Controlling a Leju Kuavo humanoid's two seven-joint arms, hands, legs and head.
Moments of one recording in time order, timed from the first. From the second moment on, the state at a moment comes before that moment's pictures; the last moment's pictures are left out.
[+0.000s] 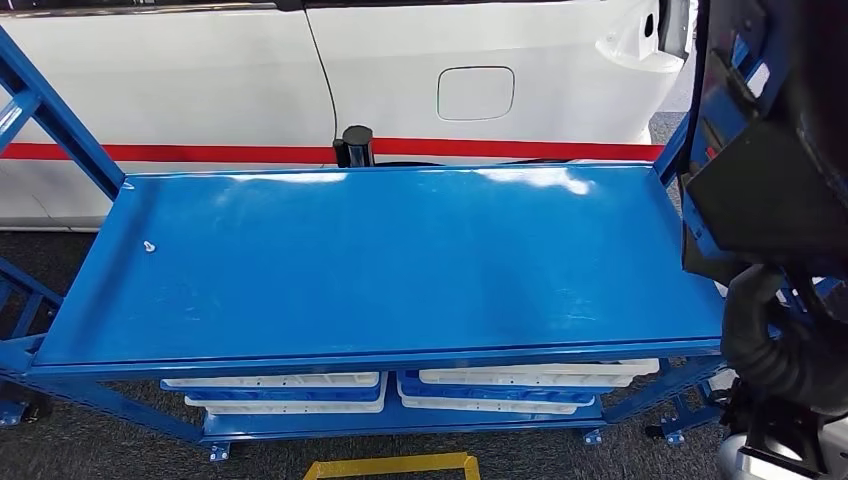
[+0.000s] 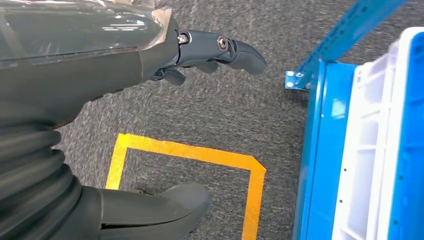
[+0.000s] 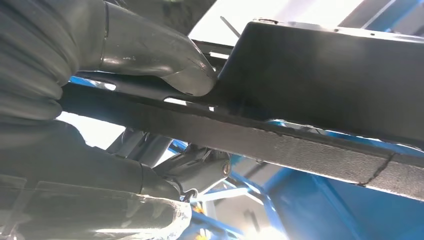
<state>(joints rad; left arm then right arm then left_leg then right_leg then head) -0.06 -0.09 0.35 -0.28 0.07 0.42 -0.53 -0.10 -0.31 0.14 -2.15 0.44 -0.59 -0.49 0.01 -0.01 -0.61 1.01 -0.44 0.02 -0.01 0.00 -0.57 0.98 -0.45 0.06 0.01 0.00</state>
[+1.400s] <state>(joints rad) -0.03 -0.09 0.45 -0.26 -0.03 0.40 -0.46 -0.17 -0.31 0.08 -1.84 0.54 -0.36 -0.22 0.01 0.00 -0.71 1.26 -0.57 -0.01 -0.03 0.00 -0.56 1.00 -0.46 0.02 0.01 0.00</state>
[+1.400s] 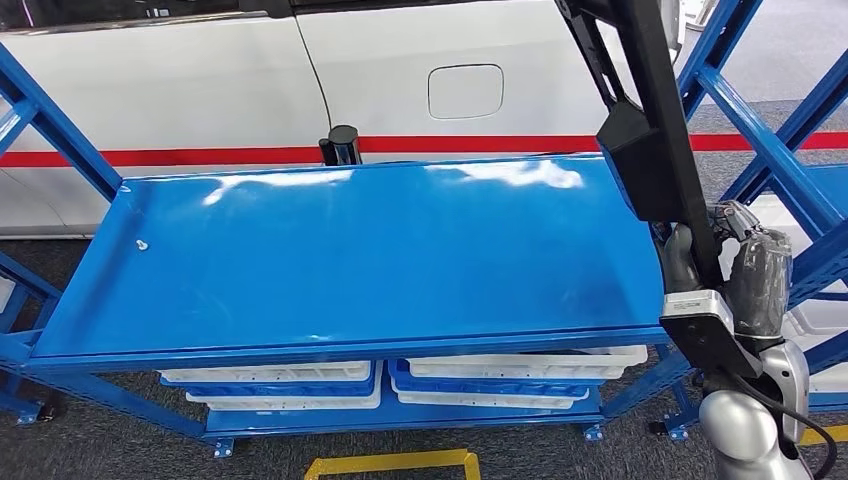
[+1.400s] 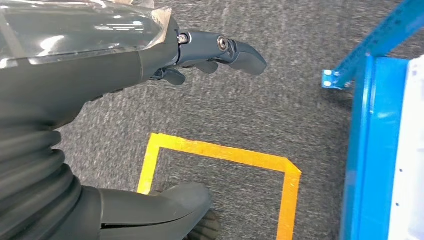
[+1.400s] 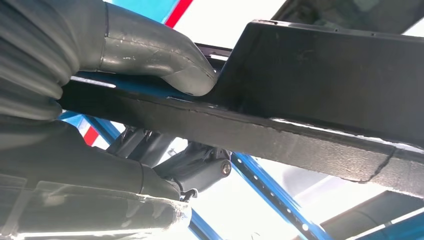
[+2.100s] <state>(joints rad) -0.04 -0.10 0.48 -0.26 -0.02 0.41 -0.46 -0.22 -0.33 0.10 -1.74 0.56 -0.35 -0.21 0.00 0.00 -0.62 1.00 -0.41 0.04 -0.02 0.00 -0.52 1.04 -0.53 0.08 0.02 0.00</state>
